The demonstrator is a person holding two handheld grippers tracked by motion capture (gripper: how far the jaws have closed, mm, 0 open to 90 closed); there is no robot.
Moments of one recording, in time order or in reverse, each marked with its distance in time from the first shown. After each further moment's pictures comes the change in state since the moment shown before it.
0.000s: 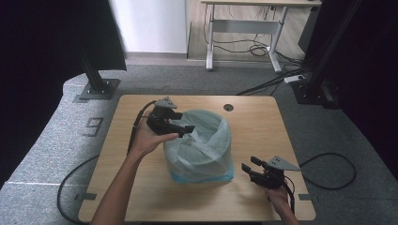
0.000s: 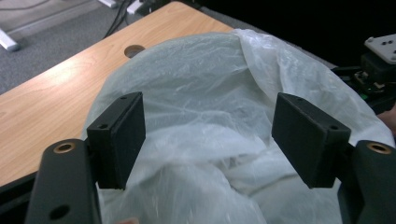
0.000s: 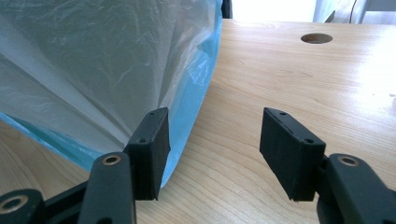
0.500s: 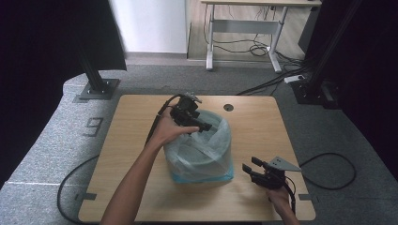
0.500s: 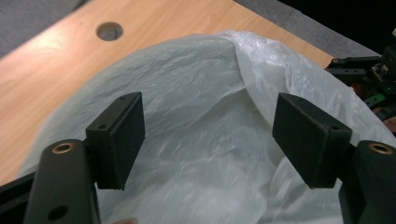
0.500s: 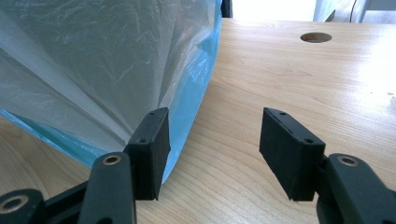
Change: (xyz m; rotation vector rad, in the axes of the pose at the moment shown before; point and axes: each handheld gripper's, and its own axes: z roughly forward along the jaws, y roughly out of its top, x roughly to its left) left arm -0.008 0.040 0.056 0.172 -0.040 0.006; right arm 0.000 0.000 -0.003 0.003 0.002 0.000
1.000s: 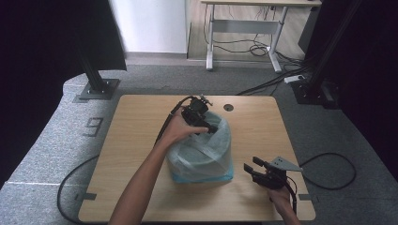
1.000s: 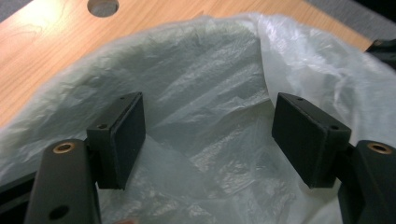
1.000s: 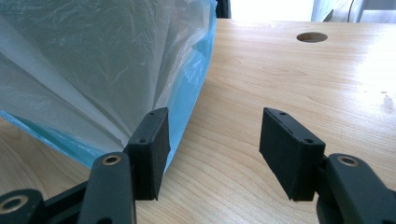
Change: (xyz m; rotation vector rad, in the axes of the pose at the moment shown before) left arm 0.002 0.011 0.041 0.119 0.031 0.001; right arm -0.003 0.000 -0.003 -0.002 -0.004 0.010
